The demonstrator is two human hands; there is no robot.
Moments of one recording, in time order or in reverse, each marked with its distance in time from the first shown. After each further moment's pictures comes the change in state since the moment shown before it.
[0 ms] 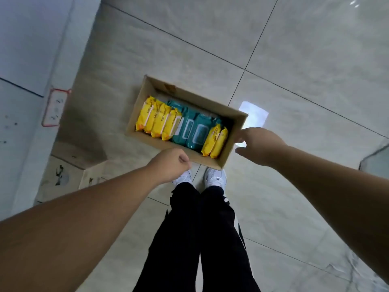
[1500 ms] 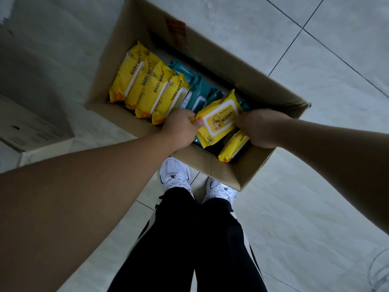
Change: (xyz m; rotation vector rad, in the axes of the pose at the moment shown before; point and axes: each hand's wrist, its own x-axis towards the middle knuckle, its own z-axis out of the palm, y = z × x) left_hand 0.241 -0.086 0.073 -0.308 0.311 0.024; right_hand 0.219 0.027 0.106 -0.579 -0.220 -0.323
